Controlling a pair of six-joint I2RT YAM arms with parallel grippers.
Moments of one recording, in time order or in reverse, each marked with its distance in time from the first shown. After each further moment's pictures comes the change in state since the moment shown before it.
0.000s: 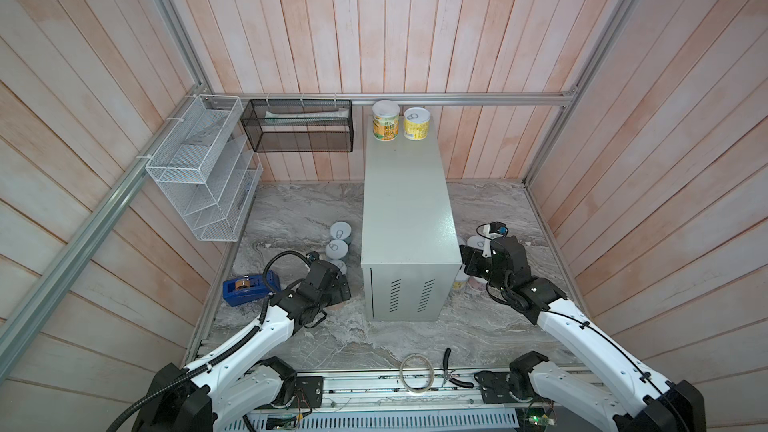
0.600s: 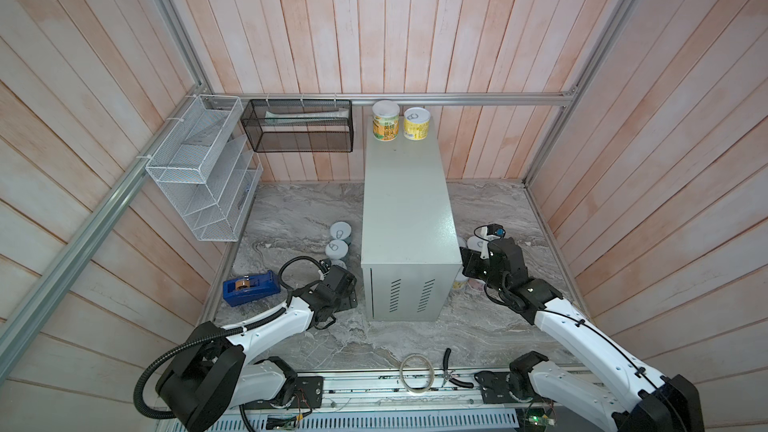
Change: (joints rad) left arm -0.080 0.212 -0.026 0.096 -0.040 -0.033; right arm 0.000 0.017 -0.032 0.034 -0.008 0.001
